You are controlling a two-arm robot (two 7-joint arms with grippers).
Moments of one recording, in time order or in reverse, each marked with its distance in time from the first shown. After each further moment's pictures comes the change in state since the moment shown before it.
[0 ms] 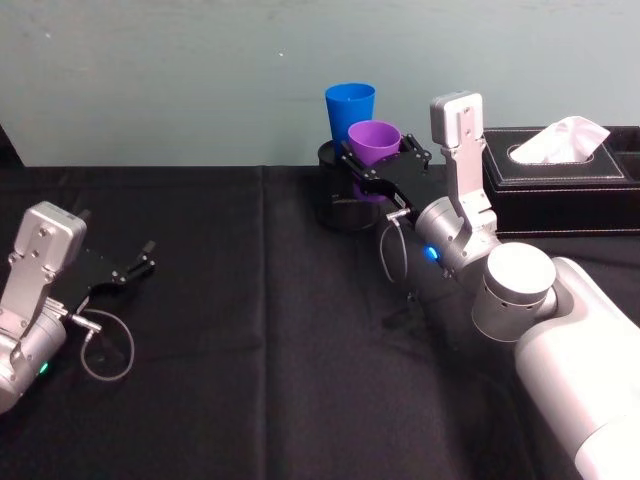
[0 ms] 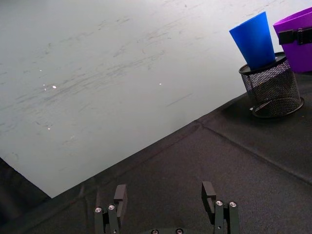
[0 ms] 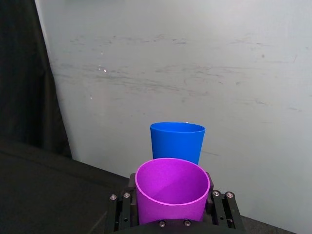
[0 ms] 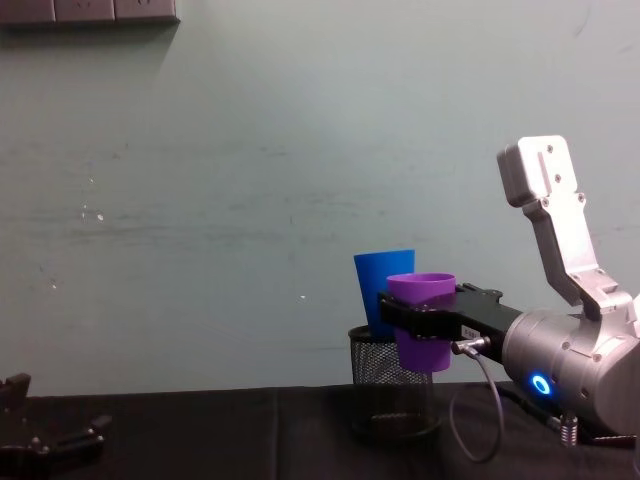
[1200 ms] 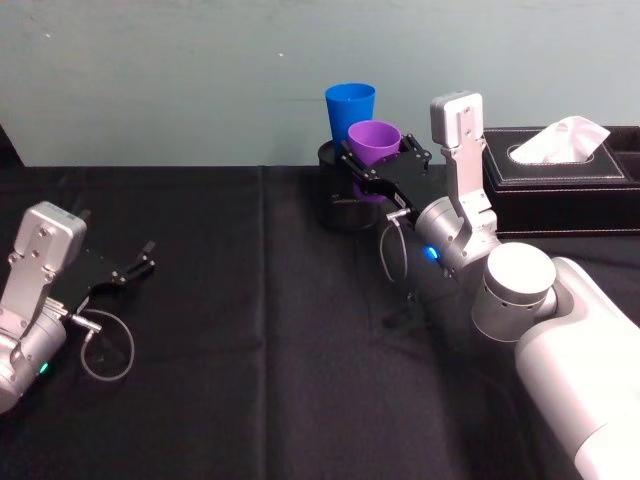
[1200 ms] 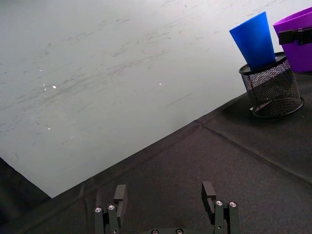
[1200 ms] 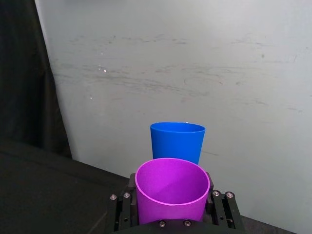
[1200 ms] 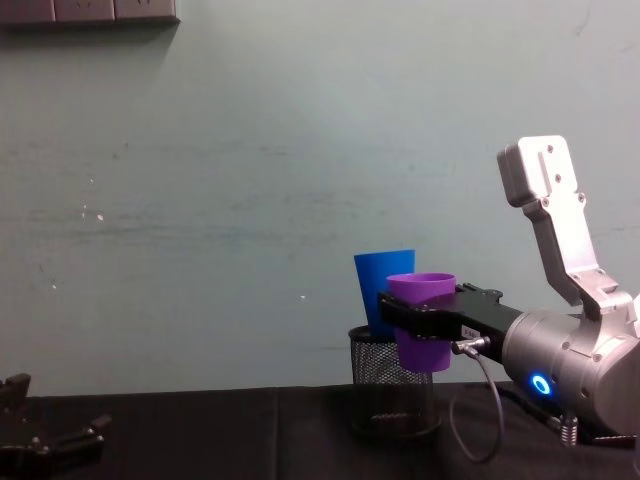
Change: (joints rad) left arm 0.000 0.000 0.000 0.000 0.000 0.000 0.000; right arm 0.000 0.000 0.000 0.000 0.000 0.000 0.000
